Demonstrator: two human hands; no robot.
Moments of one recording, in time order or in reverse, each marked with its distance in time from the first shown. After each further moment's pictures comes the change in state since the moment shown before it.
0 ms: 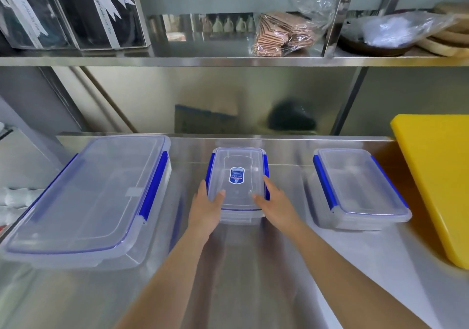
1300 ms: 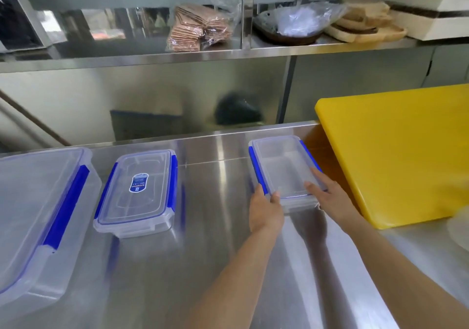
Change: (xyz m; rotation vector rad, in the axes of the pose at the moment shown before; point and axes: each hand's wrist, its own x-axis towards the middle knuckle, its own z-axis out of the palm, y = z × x) left_hand -0.079 0.079 0.210 -0.073 -0.231 0.057; right_hand -0.050 0.110 -0.188 -0.016 0.393 0.174
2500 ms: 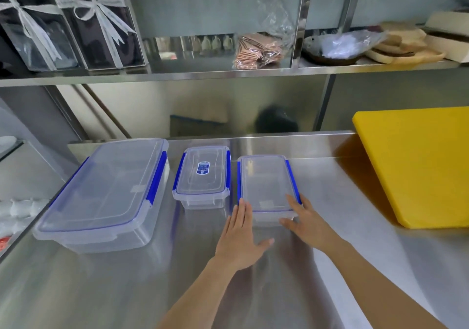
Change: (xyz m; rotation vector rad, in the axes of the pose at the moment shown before) left_hand -0.091 -0.069 -0.159 0.804 -0.142 0.267; right_hand -0.109 -0.051 0.089 -0.426 -0.376 -0.221
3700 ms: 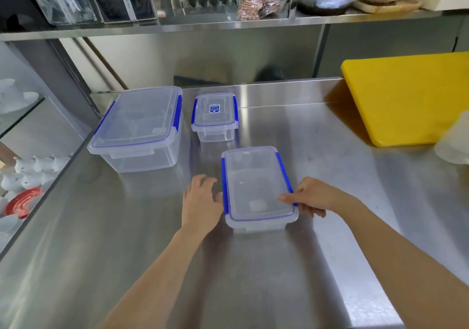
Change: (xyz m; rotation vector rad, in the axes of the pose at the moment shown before) left_hand -0.180 -0.064 -0.008 -0.143 0.376 -0.115; right_hand -0.170 -0.029 0.032 0.059 -0.238 0.114
